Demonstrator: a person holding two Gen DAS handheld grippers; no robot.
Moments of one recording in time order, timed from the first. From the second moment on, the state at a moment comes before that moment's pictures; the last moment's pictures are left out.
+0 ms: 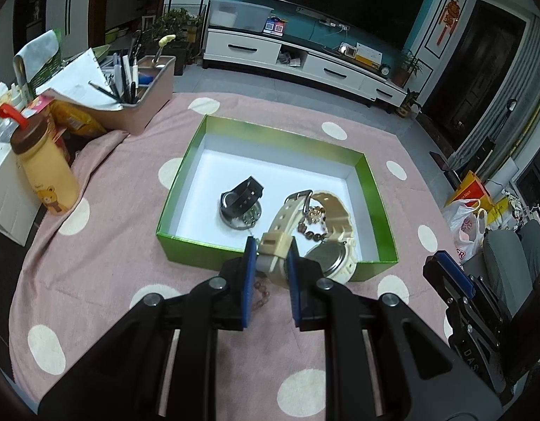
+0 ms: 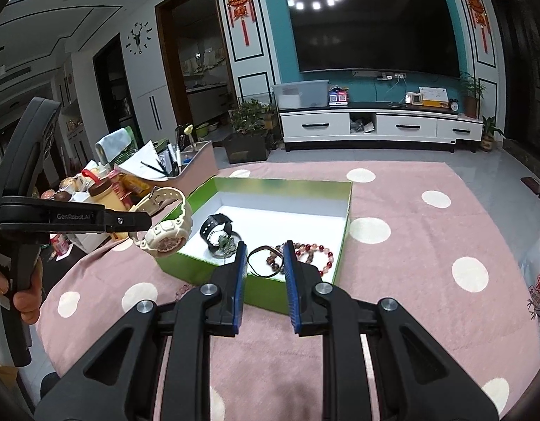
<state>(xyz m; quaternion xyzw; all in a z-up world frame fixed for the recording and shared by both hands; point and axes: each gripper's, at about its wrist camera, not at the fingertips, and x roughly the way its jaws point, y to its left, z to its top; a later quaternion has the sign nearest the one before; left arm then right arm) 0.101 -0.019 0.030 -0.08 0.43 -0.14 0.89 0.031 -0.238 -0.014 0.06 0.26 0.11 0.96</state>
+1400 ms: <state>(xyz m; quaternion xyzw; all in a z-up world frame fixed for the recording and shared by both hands) 0.175 -0.054 0.003 -0.03 0.45 -0.09 0.89 0.112 -0.257 -0.032 0.06 0.29 0.08 0.95</state>
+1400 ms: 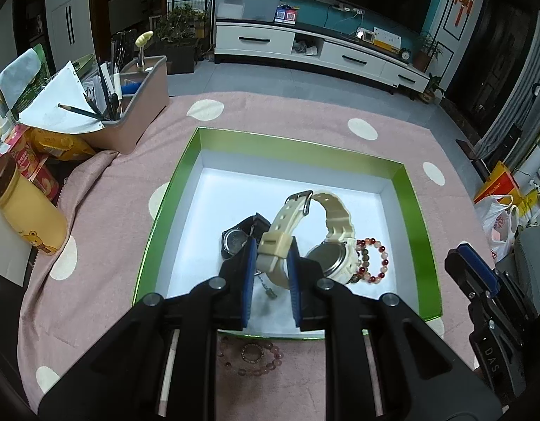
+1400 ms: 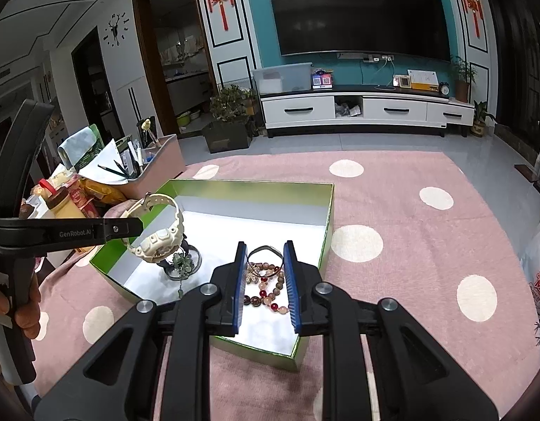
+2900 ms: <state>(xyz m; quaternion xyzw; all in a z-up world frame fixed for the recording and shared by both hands) 0.191 -0.055 -0.014 -0.01 0.46 -0.08 0.88 0.134 -0.249 -0.050 0.06 0.33 0.08 0.94</state>
